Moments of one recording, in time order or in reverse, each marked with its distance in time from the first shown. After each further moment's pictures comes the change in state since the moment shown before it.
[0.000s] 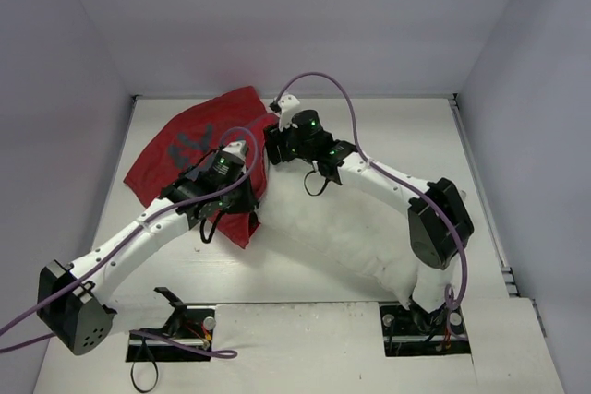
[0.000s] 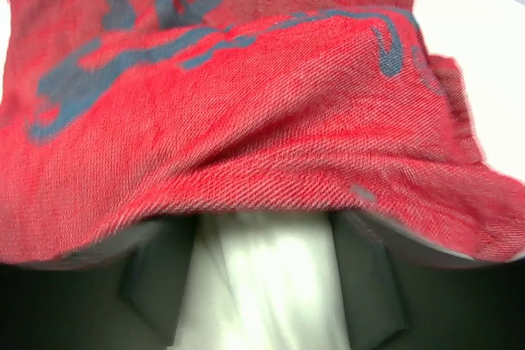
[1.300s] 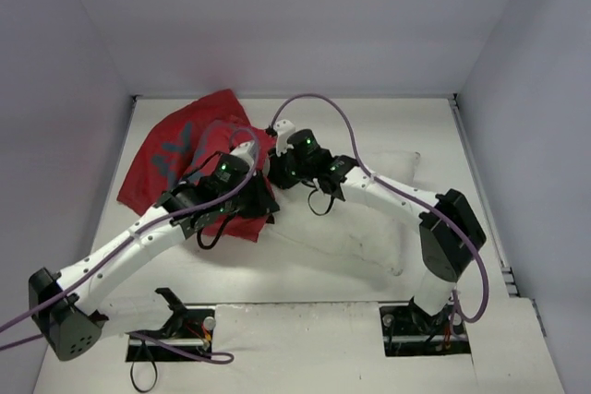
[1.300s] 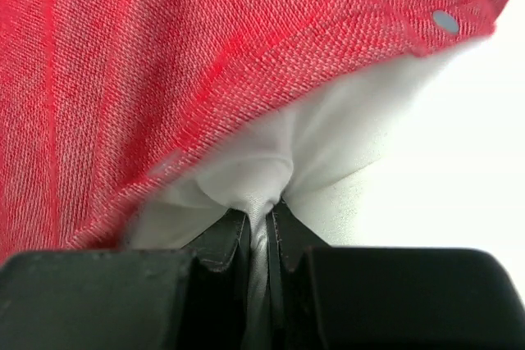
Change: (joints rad) left arm -0.122 -0.050 0.049 0.075 0.108 -0.156; right arm 0.070 -0.110 -0.116 -0.151 -0.089 0.074
